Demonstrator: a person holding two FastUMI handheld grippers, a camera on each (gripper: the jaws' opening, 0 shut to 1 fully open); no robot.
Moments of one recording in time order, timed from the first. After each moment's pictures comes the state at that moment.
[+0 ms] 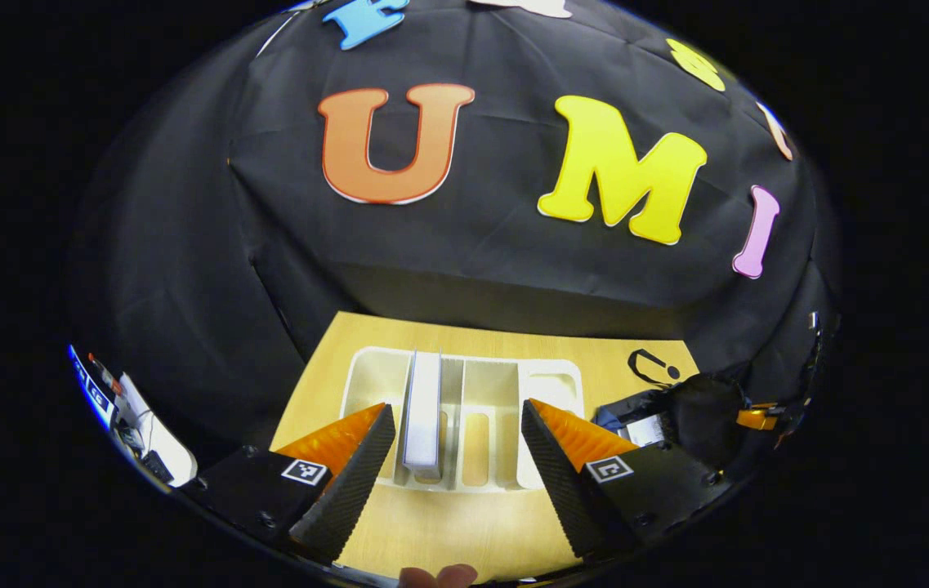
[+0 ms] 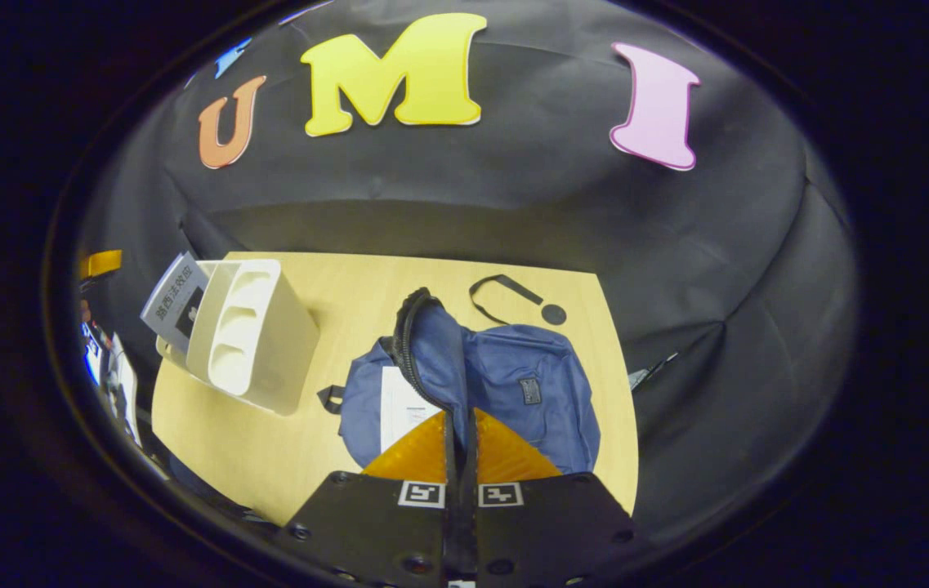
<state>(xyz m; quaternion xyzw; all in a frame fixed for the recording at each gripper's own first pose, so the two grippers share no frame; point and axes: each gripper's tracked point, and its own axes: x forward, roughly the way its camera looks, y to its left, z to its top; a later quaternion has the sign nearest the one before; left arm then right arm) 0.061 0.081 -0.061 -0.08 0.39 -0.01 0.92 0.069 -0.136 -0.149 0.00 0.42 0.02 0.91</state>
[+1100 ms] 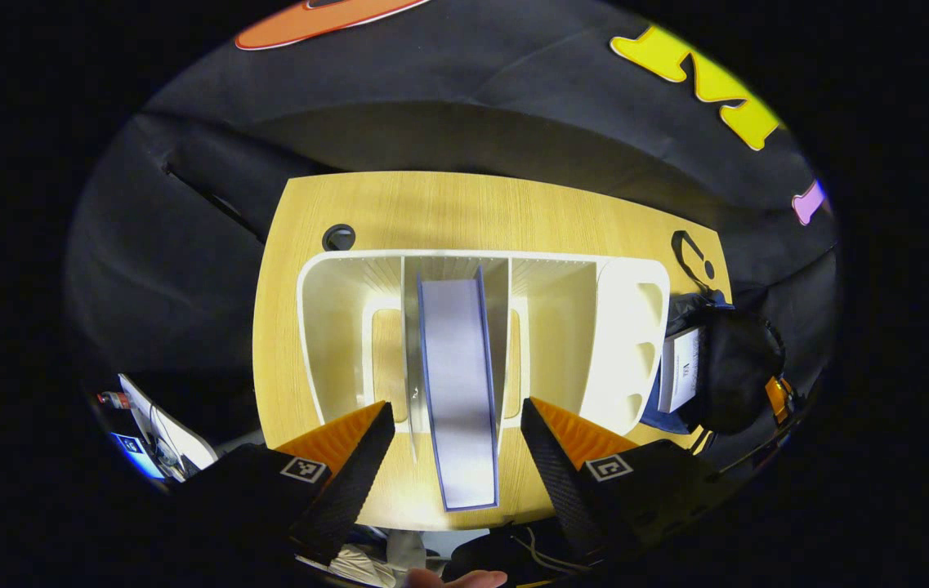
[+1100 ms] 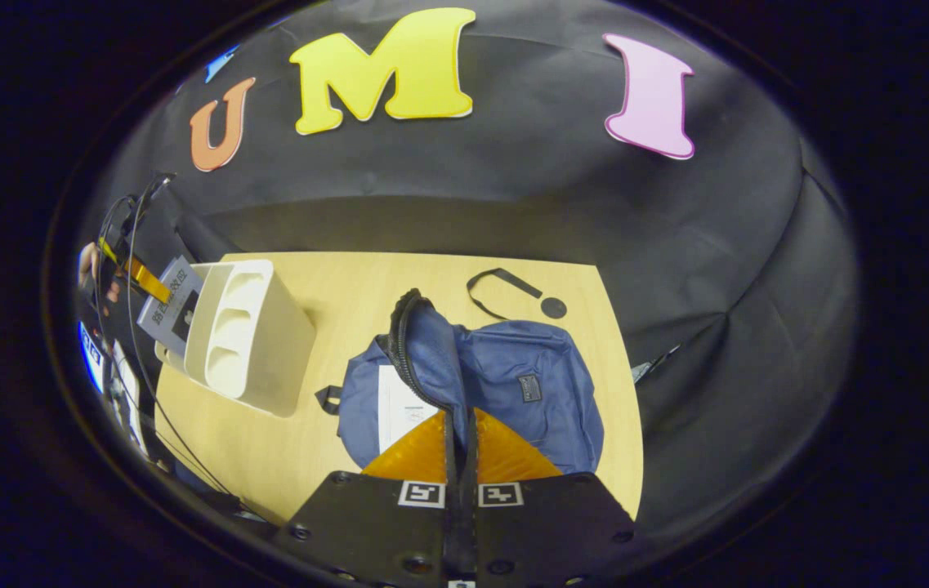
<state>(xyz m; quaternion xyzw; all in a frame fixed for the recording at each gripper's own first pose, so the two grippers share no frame) 0.096 0.110 -0.194 -0.05 0.66 -0.05 0.75 0.074 -0.136 -0.158 0.02 0.43 0.02 0.90</state>
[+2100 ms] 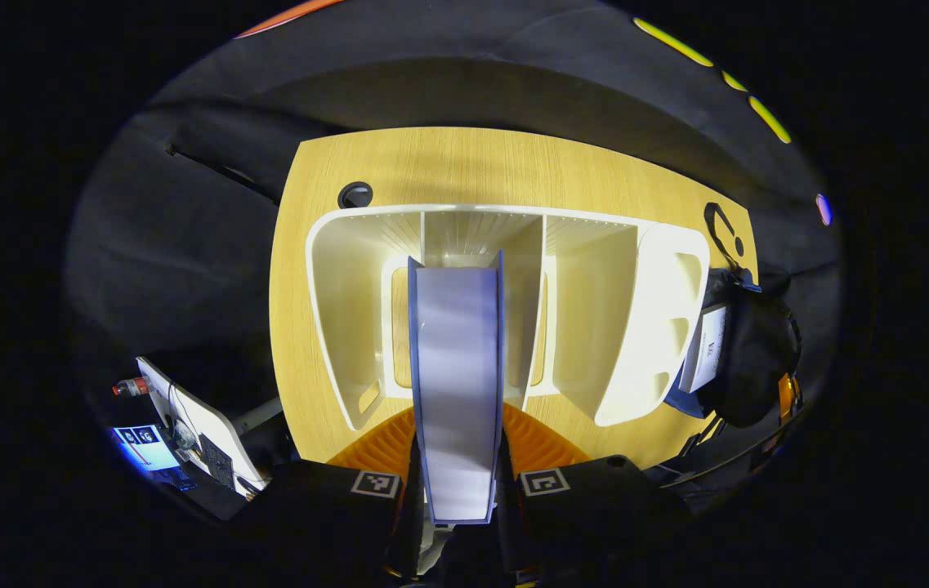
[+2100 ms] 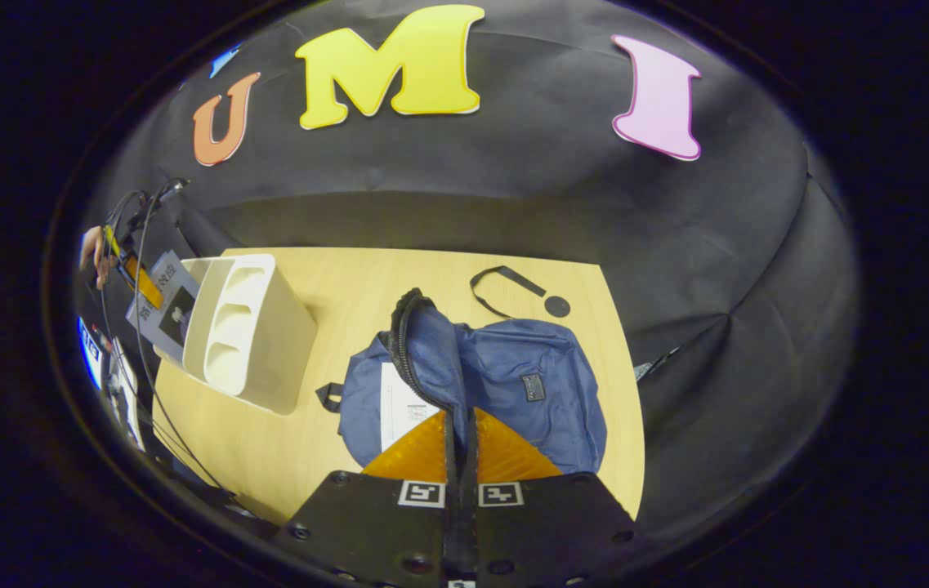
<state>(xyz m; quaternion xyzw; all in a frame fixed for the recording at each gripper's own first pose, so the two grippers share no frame) 0.070 0.128 -0.187 -0.02 0.72 -0.02 0.70 0.074 -0.128 -0.163 0.01 0.43 0.03 0.90</state>
